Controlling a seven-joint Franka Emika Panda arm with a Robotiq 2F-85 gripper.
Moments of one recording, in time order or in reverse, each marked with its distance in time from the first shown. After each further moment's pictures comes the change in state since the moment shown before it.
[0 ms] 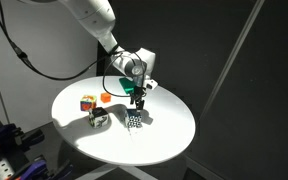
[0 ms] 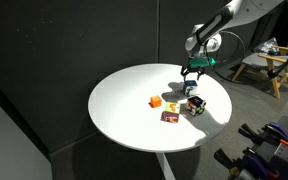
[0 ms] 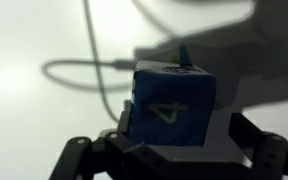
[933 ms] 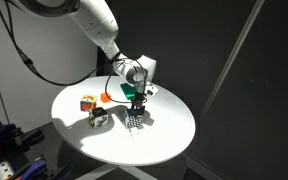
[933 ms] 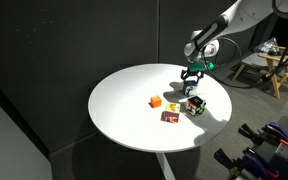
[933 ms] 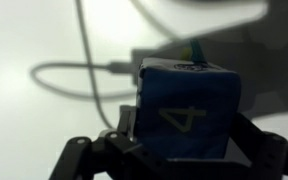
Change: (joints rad) arm -0.012 0.086 0.000 0.068 0.000 0.000 0.000
